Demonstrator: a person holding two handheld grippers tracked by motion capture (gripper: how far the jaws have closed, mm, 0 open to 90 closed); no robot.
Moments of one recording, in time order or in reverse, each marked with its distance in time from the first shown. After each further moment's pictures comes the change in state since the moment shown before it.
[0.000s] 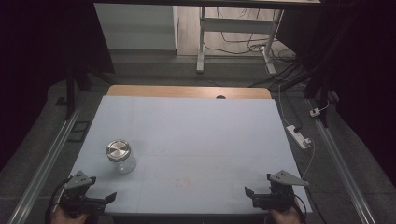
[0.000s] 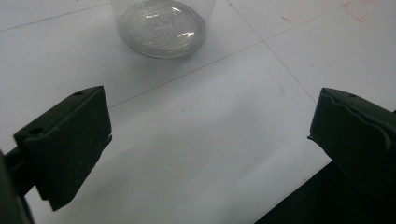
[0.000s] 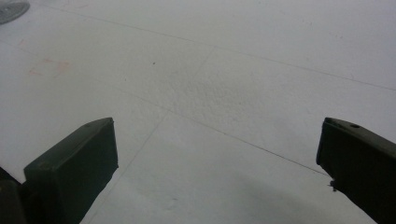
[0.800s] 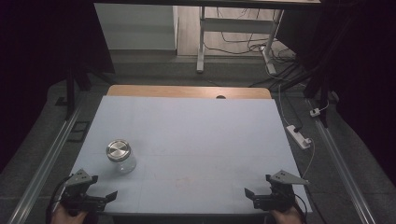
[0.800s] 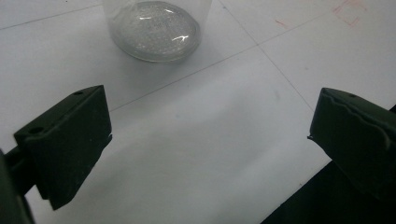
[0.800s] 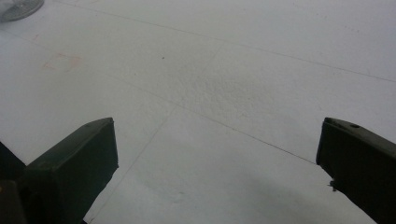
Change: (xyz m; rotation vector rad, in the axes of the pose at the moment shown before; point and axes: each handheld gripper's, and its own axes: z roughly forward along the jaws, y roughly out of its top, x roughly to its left) left arm 0.003 0.004 0.003 -0.003 -0.032 -0.001; right arm -0.003 -0.001 0.000 0.020 0.054 0.003
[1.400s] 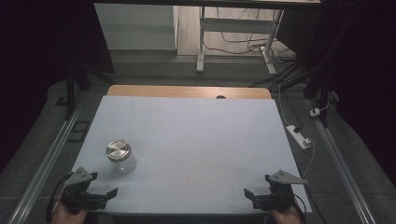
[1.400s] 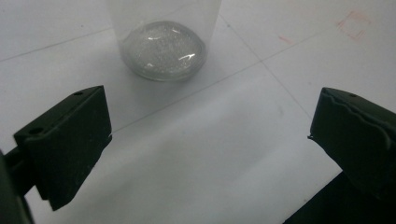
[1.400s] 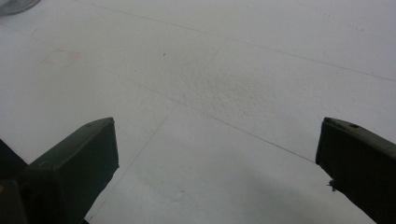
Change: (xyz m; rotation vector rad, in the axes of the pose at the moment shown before) left arm -0.002 0.007 -0.003 -0.039 0.034 0.017; right arm 0.001 0.000 0.001 0.012 -0.001 -0.012
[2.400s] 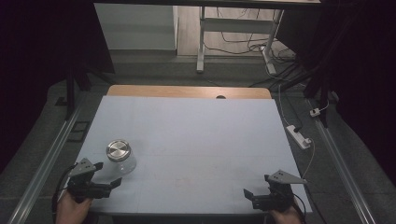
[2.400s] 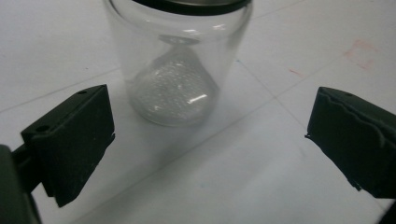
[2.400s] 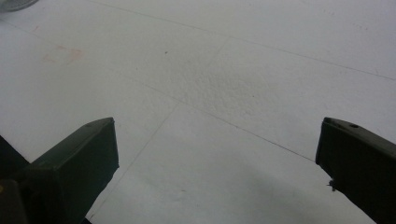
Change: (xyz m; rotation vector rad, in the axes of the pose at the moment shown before) left arm 0.018 0.015 0.022 -0.075 -0.011 0.037; right arm 0.001 0.000 0.001 0.009 0.006 -0.009
